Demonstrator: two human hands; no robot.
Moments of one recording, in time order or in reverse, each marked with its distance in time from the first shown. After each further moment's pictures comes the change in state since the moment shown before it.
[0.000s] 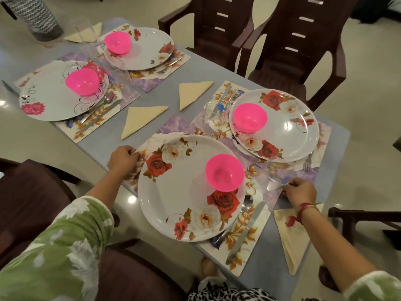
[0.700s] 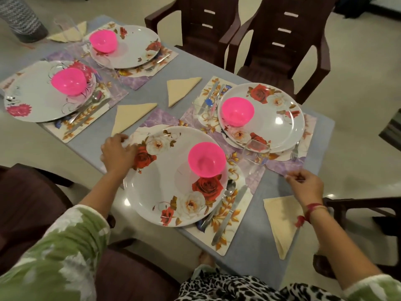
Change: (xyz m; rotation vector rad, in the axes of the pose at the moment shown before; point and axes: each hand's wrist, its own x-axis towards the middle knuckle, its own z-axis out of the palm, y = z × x) left_hand -0.027 0.022 -0.001 -0.005 0.254 0.161; right_hand -0.005 0.026 -0.037 0.050 0.093 -0.202
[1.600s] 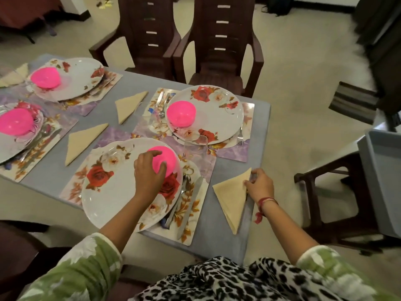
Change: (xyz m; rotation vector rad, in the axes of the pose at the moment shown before) left_hand -0.139 0.125 0.061 -0.213 -0.196 0.536; right_hand -0.037 0.057 -0.012 0.008 -0.041 0.150
